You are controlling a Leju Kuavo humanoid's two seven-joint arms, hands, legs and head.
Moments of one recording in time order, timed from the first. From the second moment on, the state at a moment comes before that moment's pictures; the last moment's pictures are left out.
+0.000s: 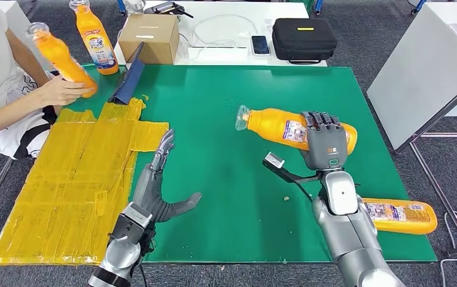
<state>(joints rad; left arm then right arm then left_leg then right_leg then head) -0.09 -0.15 -0.33 -1.47 -0.36 0.16 -0.62 -0.44 -0.01 0.15 -1.05 1.49 -0.70 0.00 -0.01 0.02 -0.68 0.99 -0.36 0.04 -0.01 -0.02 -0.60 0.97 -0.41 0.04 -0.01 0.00</state>
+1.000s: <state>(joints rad) -0.16 -0.17 -0.35 -1.41 -0.31 0.09 -0.59 -0.26 0.25 0.32 -1.12 0.72 -0.53 -0.47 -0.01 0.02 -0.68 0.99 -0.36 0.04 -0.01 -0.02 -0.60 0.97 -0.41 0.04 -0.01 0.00</state>
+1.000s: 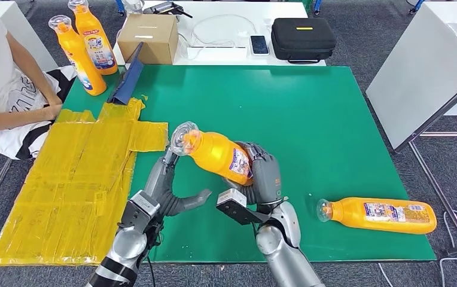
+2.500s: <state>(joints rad) -0.20 -0.18 -0.36 -1.36 -0.18 0.00 -0.63 -0.26 0.30 0.45 -1.03 0.51 -0.37 -0.59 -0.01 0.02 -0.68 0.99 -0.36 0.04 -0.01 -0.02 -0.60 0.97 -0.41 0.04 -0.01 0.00</state>
